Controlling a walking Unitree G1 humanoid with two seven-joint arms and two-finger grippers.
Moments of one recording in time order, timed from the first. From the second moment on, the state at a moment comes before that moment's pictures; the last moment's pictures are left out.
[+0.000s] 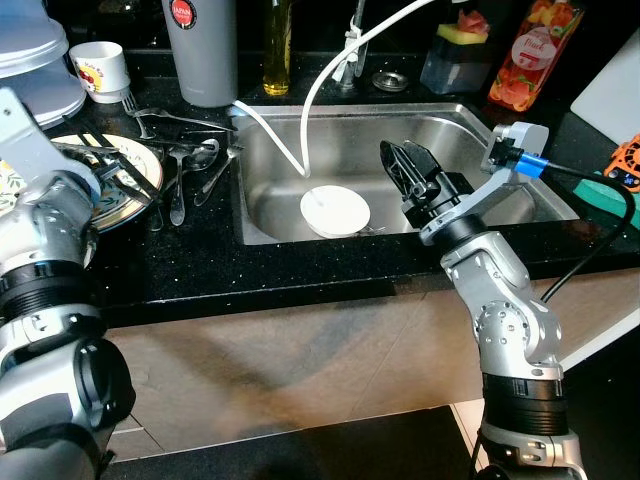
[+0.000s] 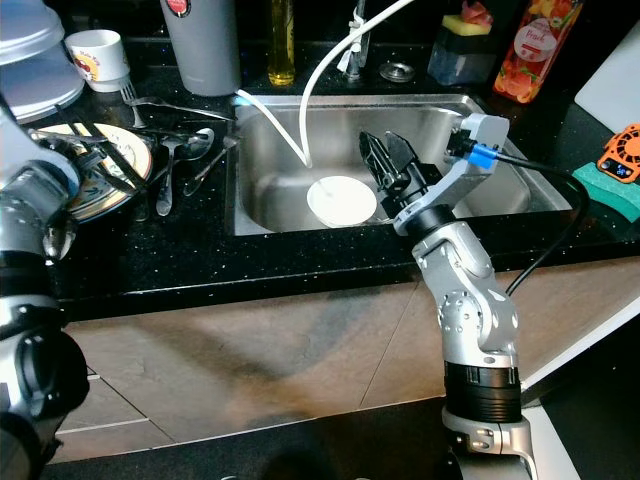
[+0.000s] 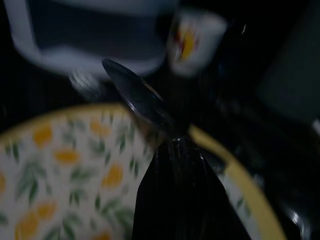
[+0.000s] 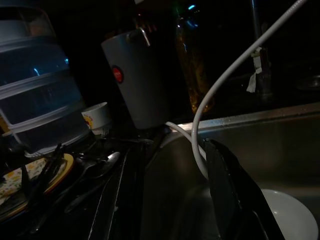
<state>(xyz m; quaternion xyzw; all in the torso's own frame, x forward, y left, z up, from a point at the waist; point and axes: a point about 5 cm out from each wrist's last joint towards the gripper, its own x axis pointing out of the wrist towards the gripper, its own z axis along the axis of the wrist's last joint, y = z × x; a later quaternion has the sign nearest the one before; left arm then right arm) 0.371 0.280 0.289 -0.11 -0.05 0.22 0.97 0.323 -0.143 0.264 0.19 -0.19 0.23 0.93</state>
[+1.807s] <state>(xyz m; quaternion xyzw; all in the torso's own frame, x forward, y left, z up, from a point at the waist) 0.328 0.262 0.282 0.09 0.10 0.11 0.99 0.313 -0.147 0.259 0.20 -0.19 0.22 0.94</state>
